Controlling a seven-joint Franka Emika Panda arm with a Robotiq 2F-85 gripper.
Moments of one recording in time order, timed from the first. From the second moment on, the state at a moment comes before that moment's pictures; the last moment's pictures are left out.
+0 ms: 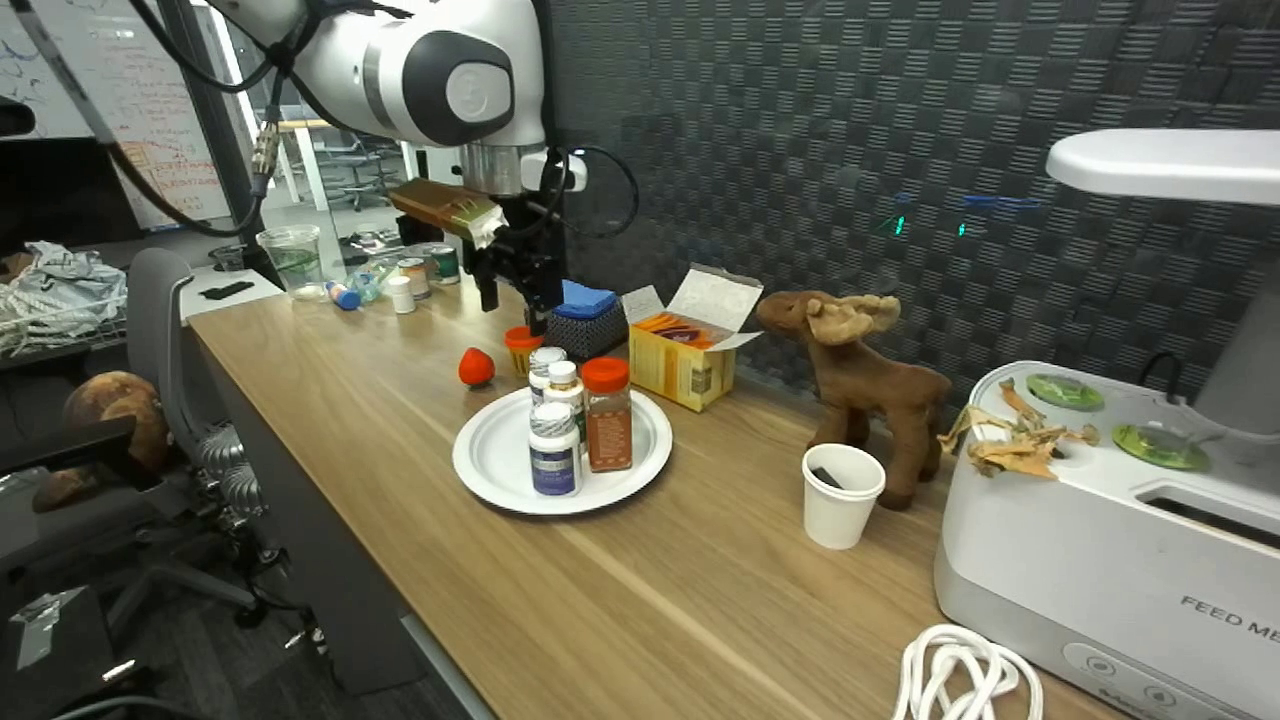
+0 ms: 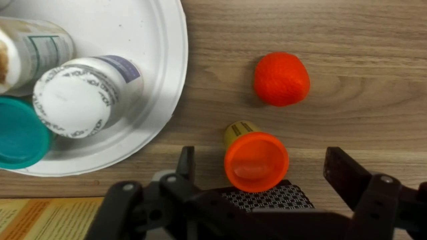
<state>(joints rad) 0.16 0.44 0.10 -1.79 0.05 2.27 0.13</state>
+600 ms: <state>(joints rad) 0.17 0.48 0.10 -1.77 0.04 2.27 0.09</state>
